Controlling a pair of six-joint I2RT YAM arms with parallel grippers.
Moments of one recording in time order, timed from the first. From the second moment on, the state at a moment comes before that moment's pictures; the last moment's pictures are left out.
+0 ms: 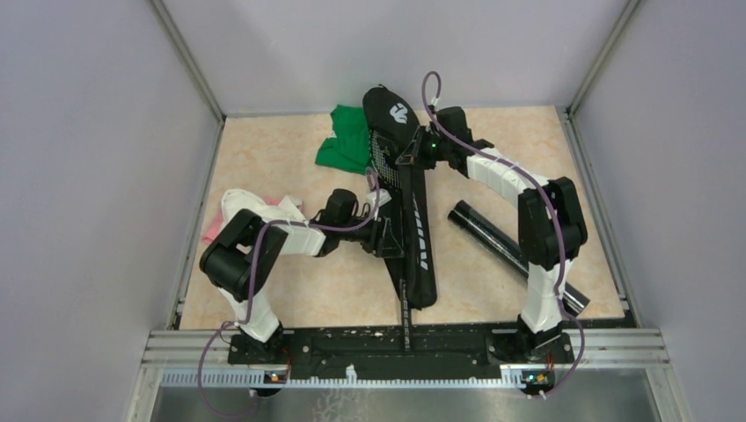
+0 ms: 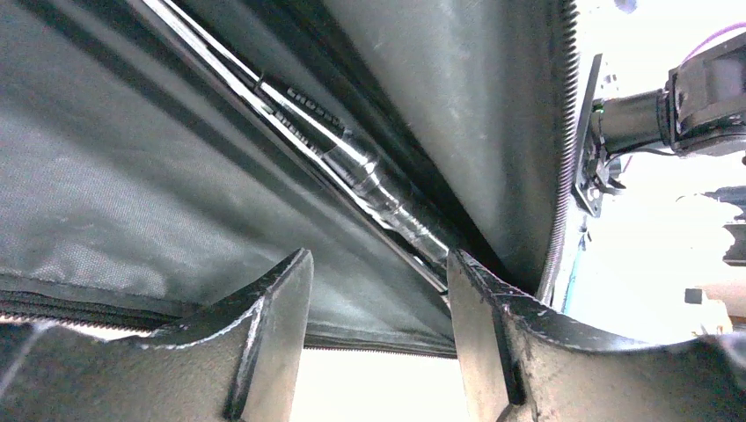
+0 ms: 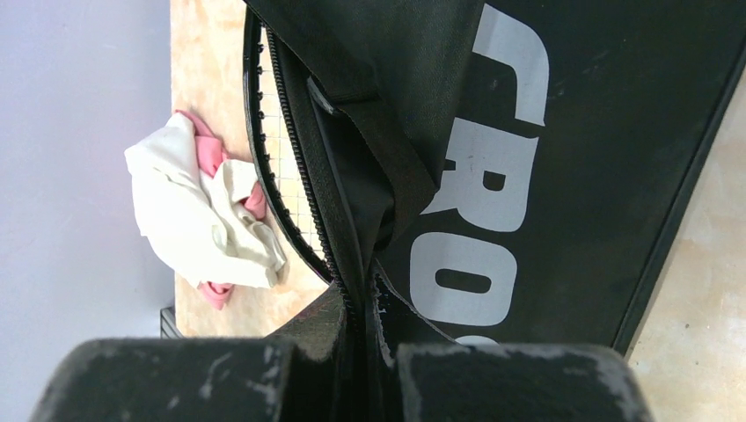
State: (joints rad) left arm -0.56 1.74 0.70 0.42 0.80 -0.37; right arm 0.42 1.94 1.50 -0.16 -0.40 0.67
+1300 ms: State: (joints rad) left arm -0.59 1.84 0.86 0.36 0.83 -0.44; right arm 0.41 1.92 1.48 -0.16 -0.38 0.65
